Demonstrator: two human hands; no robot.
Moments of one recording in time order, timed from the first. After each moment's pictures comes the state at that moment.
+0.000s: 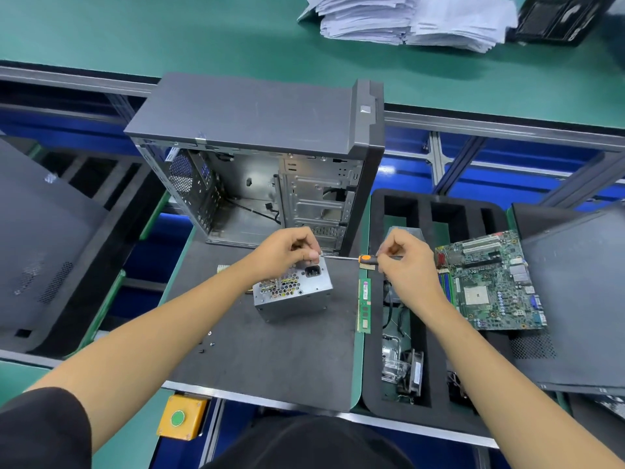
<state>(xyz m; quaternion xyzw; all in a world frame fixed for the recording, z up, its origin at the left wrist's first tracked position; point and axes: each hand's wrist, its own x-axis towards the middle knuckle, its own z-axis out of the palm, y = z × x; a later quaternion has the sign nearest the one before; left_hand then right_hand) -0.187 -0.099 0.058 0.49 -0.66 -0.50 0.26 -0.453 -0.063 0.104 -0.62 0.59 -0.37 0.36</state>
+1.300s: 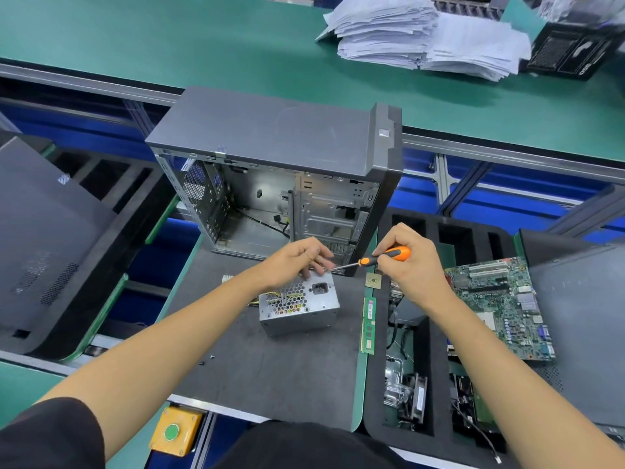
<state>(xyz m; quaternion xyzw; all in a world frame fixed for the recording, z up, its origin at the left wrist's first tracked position) -0.185 -0.106 0.053 0.47 -0.59 -0.58 0.30 -0.437 -0.092 0.135 -0.69 0.49 -0.38 0.36</state>
